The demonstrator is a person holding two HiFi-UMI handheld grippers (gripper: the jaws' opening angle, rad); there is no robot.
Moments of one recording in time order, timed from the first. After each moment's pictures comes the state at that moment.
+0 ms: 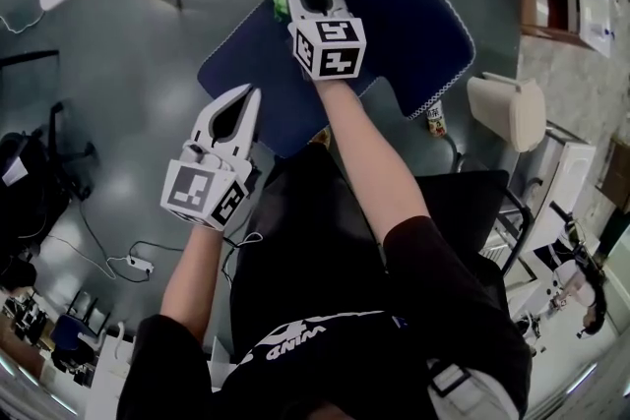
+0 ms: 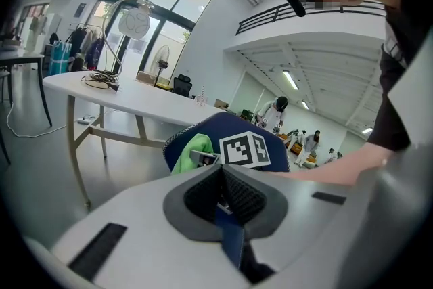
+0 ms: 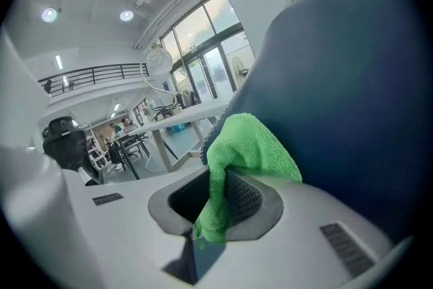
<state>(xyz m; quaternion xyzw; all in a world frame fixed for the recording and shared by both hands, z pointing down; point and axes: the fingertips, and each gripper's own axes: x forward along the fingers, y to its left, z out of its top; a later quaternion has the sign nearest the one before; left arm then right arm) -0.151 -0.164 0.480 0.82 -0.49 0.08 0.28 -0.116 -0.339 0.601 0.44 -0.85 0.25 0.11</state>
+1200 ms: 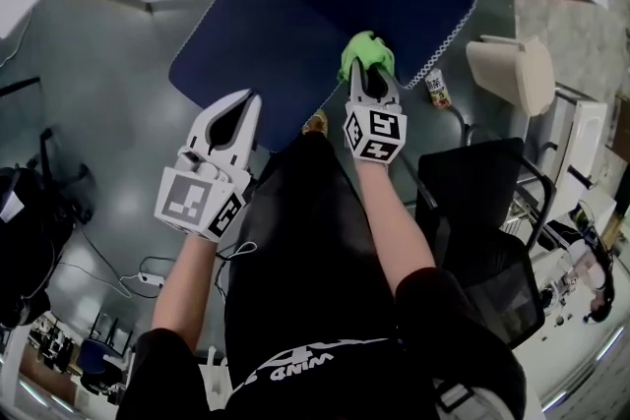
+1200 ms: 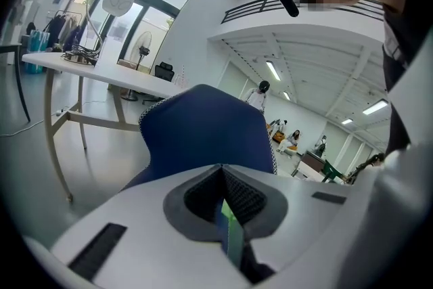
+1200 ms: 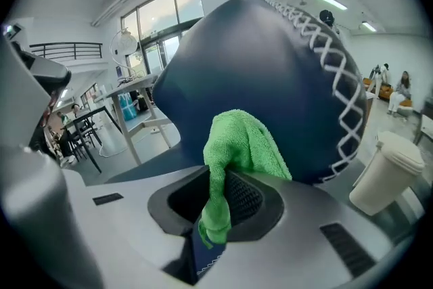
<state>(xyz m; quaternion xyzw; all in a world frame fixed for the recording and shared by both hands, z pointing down) -0.103 -0.119 0.535 0.86 -0.41 0.11 0.28 0.082 -0.136 0.711 0.60 -0.73 0.27 0.18</state>
